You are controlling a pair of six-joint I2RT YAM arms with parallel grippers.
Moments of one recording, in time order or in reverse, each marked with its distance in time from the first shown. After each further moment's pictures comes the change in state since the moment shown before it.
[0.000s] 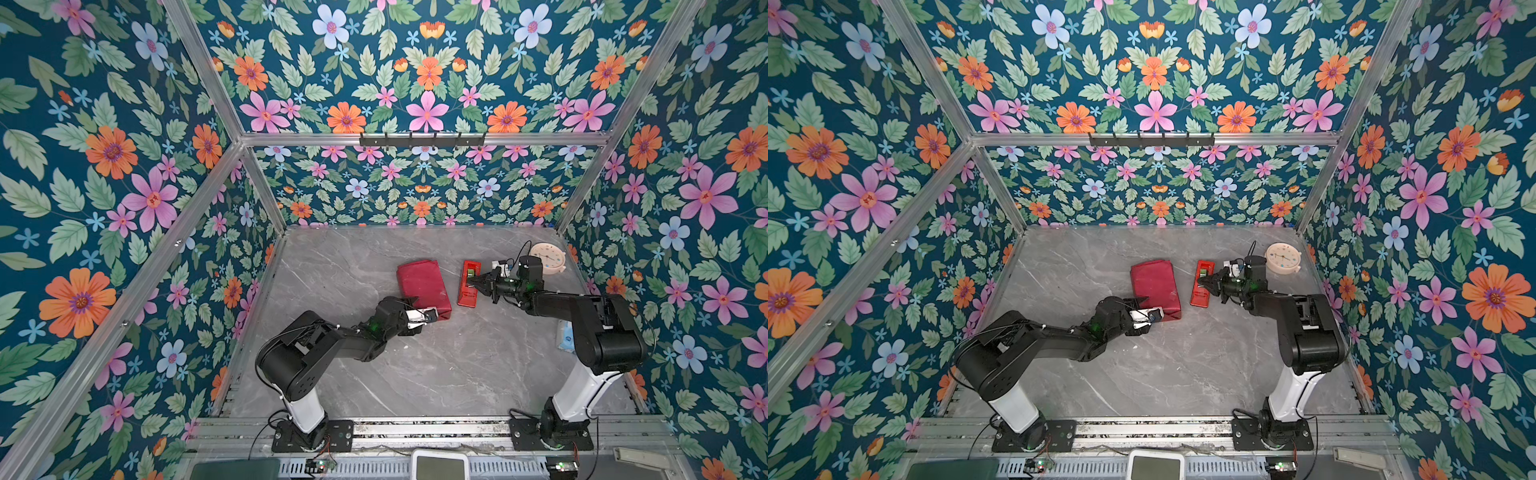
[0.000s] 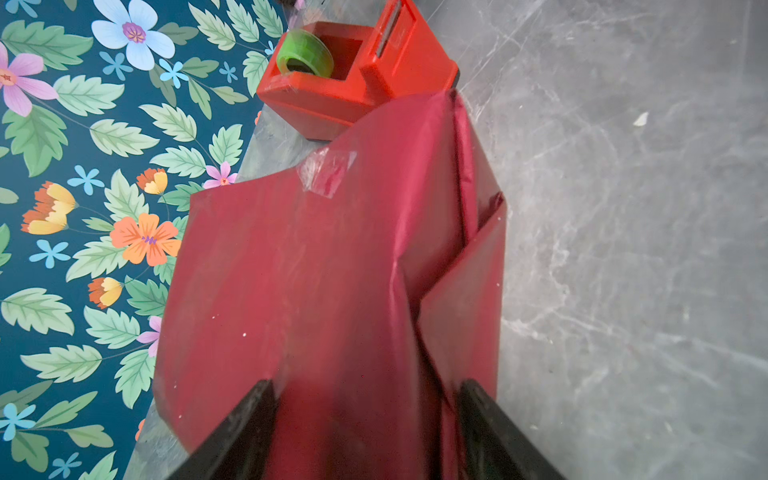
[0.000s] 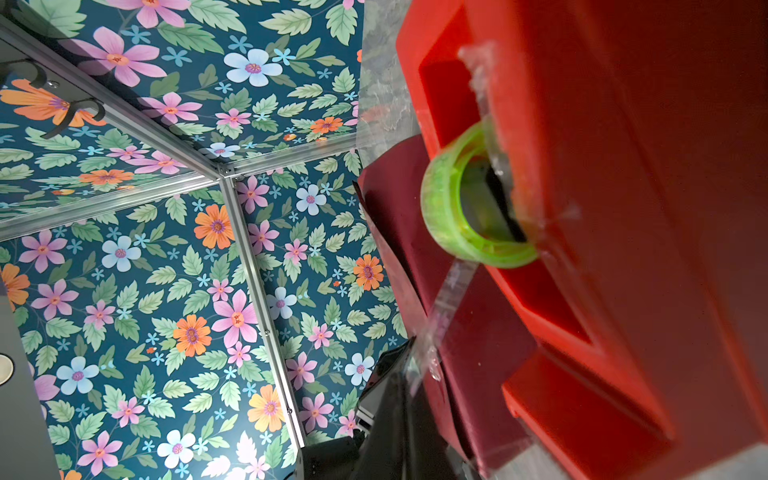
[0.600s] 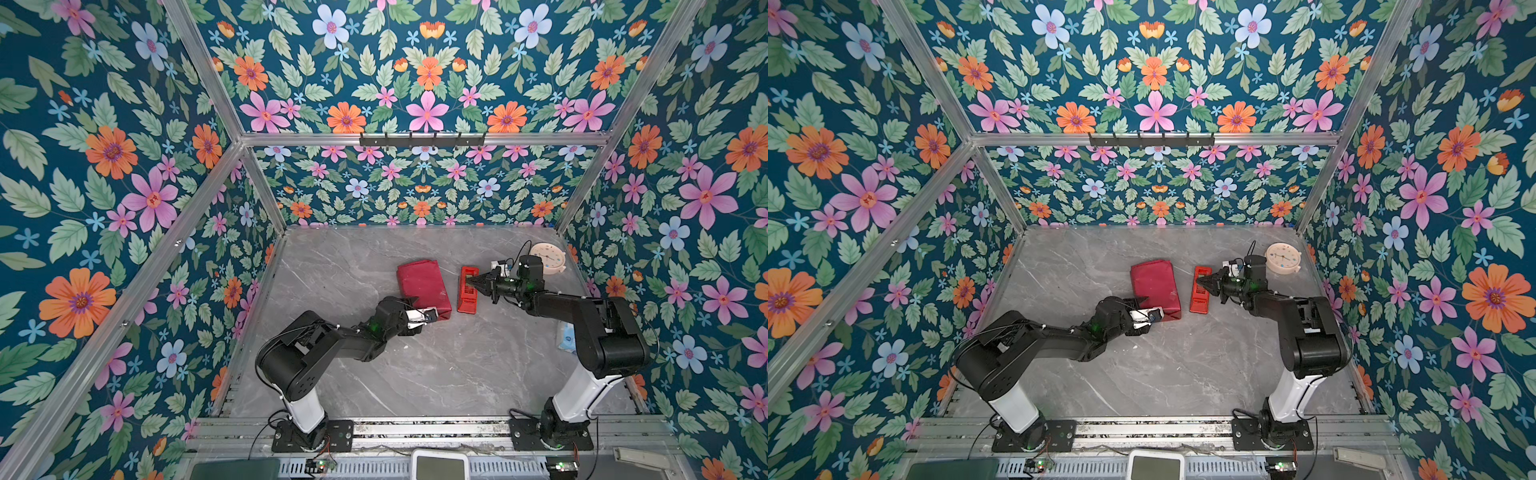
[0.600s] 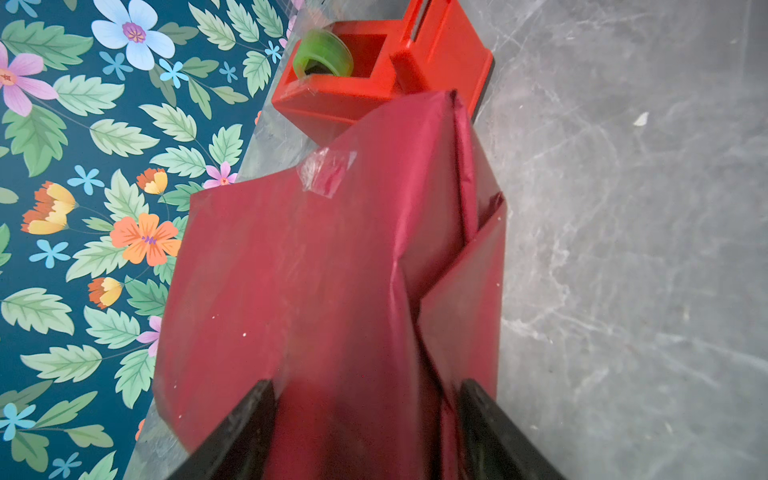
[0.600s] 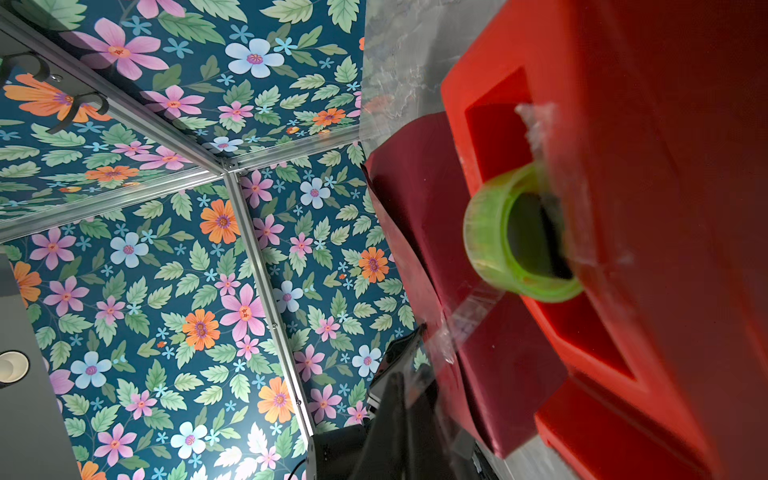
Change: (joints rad) left arm 0.000 0.000 0.000 -0.001 0.000 0.000; right arm 0.004 -0.022 -0.002 -0.024 -0.013 0.014
